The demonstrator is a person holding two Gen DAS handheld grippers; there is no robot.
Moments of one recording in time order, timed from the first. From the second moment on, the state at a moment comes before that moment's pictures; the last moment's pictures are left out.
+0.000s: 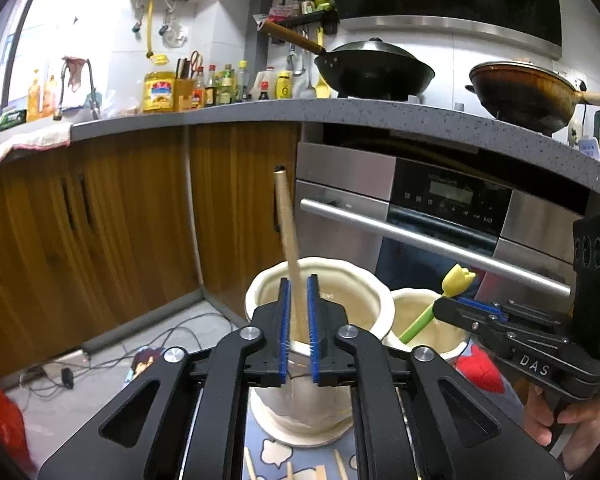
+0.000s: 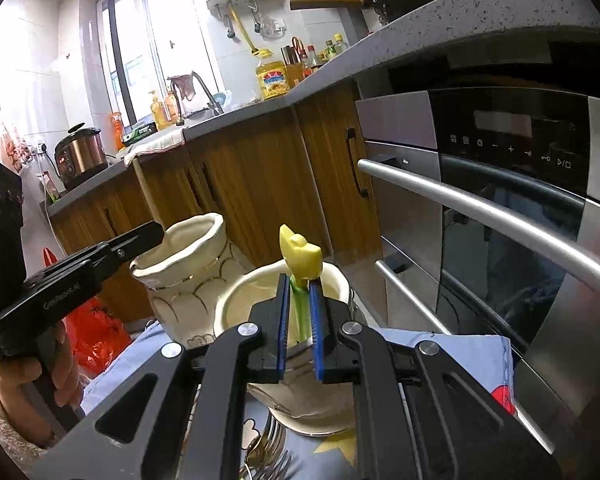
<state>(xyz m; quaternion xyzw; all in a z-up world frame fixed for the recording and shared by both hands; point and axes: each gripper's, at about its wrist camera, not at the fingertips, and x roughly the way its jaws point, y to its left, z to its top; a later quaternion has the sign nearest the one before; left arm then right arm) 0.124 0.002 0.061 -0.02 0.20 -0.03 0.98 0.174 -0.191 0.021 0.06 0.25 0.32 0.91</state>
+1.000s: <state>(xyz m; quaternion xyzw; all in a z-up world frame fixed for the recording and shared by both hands) -0.008 -0.001 0.052 0.00 0.28 -0.01 0.96 0.076 -0.252 0.028 0.07 0.32 0.25 0.91</state>
